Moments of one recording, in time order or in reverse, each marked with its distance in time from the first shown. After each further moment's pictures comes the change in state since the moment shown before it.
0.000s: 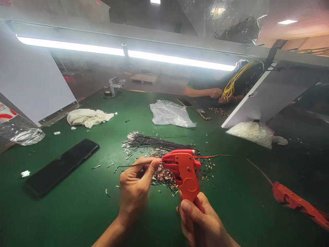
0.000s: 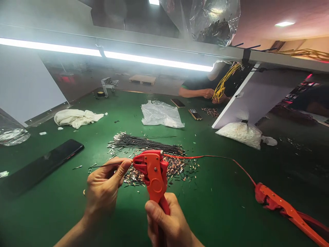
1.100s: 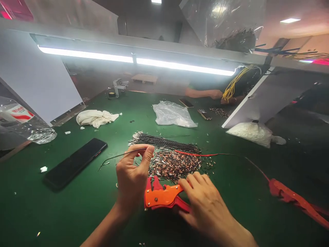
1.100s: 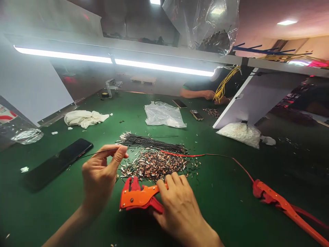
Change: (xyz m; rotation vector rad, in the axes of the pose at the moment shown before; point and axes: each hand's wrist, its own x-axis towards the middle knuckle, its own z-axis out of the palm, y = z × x) left_hand 0.018 0.030 -0.022 0.373 0.106 0.163; right_hand -0.001 -0.021 -0.005 -1.971 0.250 -0.611
